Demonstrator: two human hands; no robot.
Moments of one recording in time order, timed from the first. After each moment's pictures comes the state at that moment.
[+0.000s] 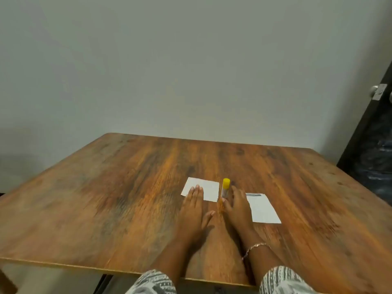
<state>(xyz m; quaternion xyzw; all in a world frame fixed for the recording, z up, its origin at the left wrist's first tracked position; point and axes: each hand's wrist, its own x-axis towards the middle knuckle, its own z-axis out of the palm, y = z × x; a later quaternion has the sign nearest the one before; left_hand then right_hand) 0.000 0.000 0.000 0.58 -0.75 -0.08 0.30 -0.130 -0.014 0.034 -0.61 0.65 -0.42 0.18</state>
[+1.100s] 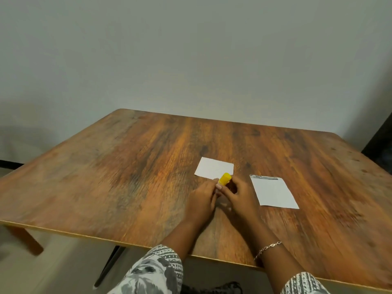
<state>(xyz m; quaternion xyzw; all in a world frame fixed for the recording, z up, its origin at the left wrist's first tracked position) 0.011 0.004 0.003 0.52 -0.73 -0.11 0.43 -0.107 -0.003 0.021 -0.64 0.53 -0.45 0.31</state>
